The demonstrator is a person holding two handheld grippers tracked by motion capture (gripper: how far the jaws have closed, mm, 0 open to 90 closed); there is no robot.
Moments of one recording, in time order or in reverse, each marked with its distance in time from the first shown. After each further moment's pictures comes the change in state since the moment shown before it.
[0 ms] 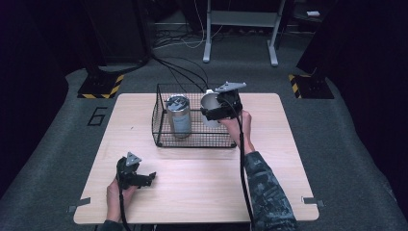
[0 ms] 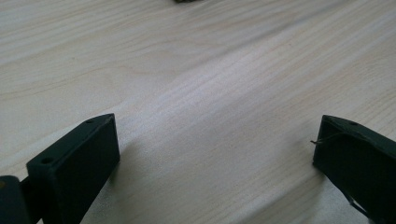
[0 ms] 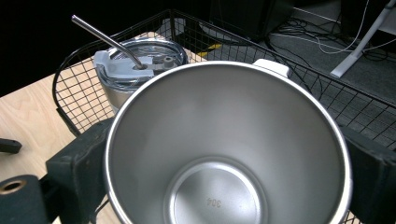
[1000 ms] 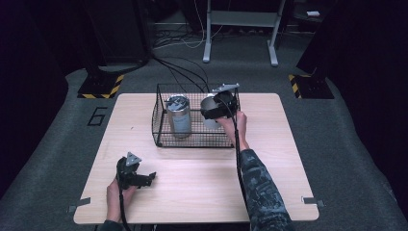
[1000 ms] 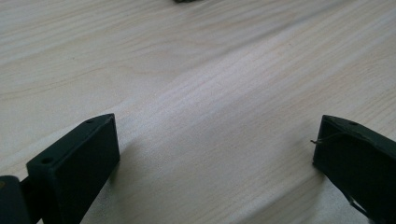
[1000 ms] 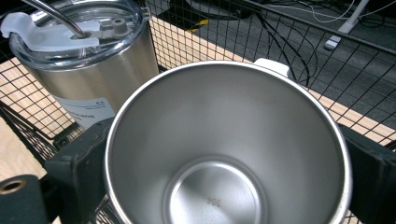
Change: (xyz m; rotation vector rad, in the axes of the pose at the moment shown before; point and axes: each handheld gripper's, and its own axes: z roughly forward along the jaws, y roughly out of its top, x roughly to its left) left arm 0.000 0.000 0.001 -0.013 0.003 -0.007; right arm -0.017 -0.014 0.042 0.095 -0.037 0.052
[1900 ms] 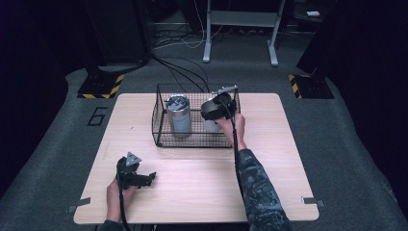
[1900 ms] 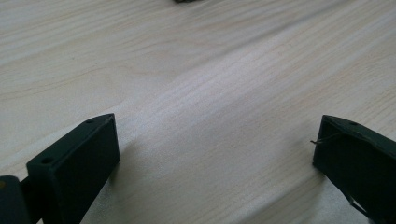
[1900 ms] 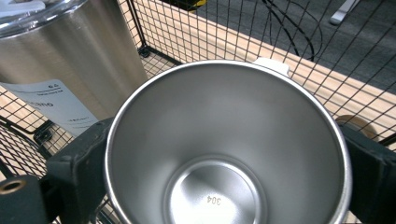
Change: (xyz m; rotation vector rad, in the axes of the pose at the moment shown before) left arm 0.000 0.000 0.000 0.003 0.003 0.008; right arm -0.009 -0.011 0.026 0.059 0.001 0.060
